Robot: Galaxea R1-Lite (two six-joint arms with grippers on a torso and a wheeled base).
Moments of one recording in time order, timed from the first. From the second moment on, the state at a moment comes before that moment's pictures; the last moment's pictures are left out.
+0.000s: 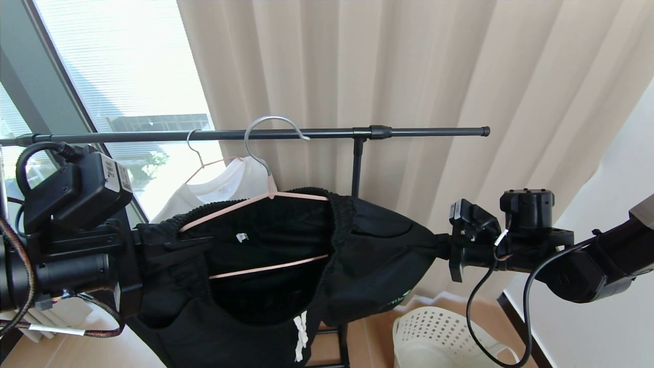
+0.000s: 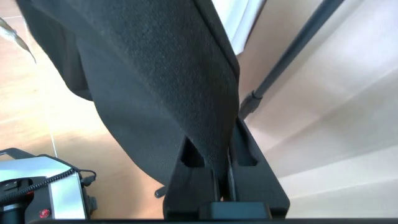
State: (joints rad) left arm -0.24 1.25 -0.71 -0.15 -0.53 0.59; right arm 0.16 2.02 -0.78 -0.74 0.79 -0.57
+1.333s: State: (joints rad) left arm -0.09 1.31 -0.69 -0.15 -0.50 0.47; right arm 0.24 1.88 -0.72 -0.75 0.76 -0.51
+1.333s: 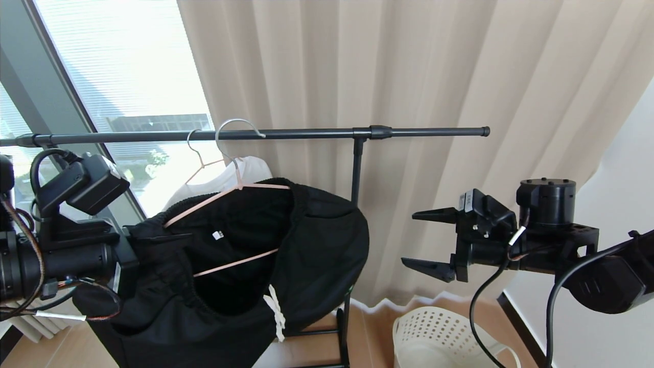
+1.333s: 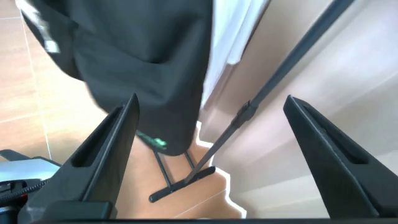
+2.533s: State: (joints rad) left arm -0.19 1.74 -0.81 -0.58 -0.17 0.03; right arm 0.35 1.80 -0.72 -0.75 0.56 -0.34
